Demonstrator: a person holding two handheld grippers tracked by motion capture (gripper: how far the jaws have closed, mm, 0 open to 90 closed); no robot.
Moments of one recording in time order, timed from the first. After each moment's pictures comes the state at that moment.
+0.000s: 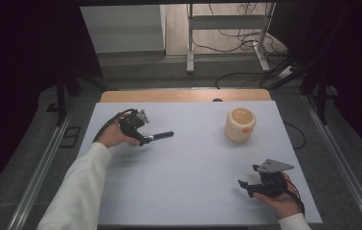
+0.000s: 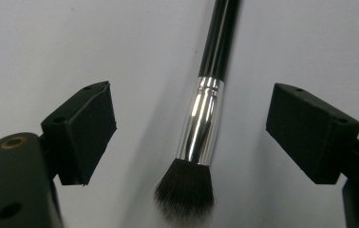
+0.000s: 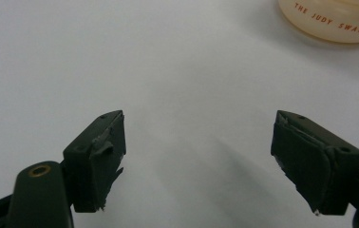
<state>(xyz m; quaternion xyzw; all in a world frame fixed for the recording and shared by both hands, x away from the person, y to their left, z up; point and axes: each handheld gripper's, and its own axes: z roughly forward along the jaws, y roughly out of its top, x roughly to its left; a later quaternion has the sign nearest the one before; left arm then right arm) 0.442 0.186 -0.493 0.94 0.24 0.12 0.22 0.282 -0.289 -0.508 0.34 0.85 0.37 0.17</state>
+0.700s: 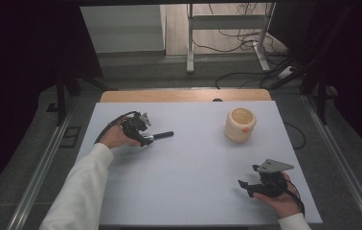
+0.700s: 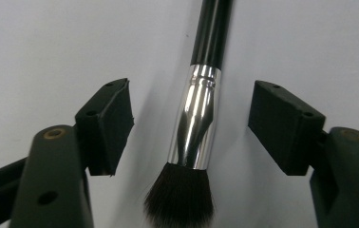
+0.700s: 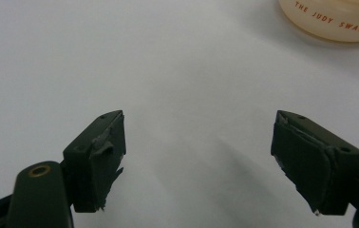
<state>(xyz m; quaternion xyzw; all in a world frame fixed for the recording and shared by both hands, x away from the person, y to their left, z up) 0.448 0.182 -0.509 0.95 0.22 0.10 0.20 0.283 -0.289 -0.509 0.34 0.85 0.36 0.17</state>
